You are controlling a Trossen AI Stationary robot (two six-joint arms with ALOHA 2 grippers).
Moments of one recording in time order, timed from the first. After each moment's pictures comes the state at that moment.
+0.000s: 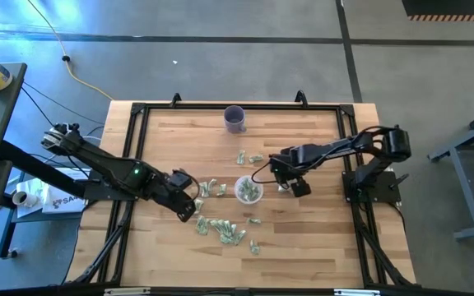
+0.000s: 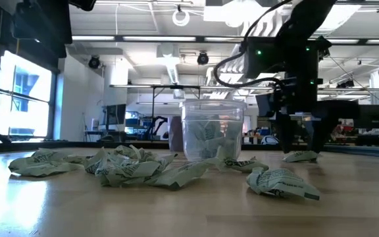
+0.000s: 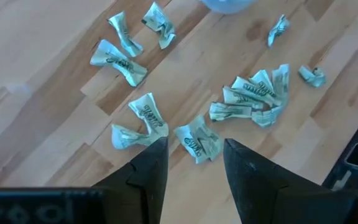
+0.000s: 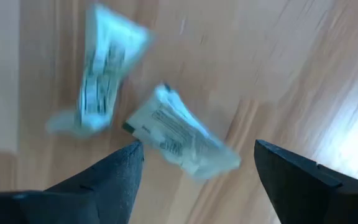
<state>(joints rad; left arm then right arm) -0.44 1.25 1.05 -0.92 -0.24 -1.17 -0.10 1.66 0.88 -0.69 0.08 -0.35</state>
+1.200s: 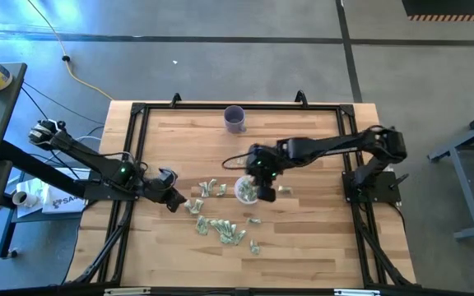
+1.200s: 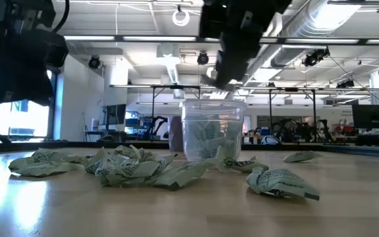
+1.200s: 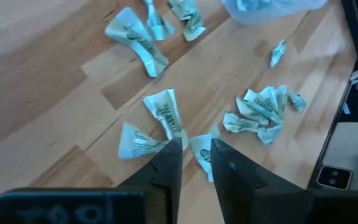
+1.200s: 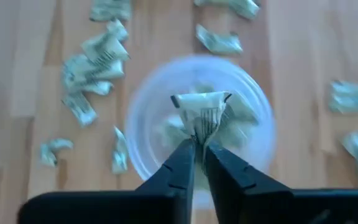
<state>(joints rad) -0.44 0.86 0.43 -0.38 -0.25 -1.31 -0.01 1.71 1.31 -0.63 -0.20 0.11</state>
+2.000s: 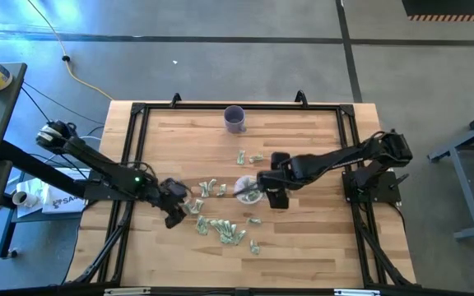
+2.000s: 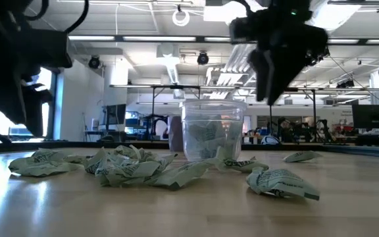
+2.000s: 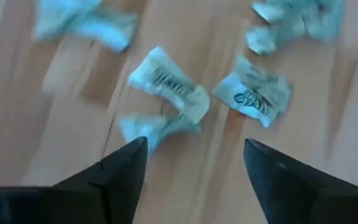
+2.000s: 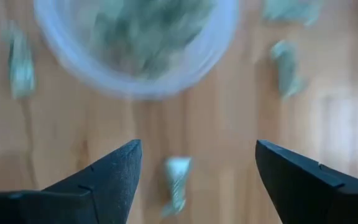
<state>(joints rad) -0.46 1.15 0.51 -0.37 -0.15 -0.75 0.17 1.67 1.25 -0.91 0.25 0.19</state>
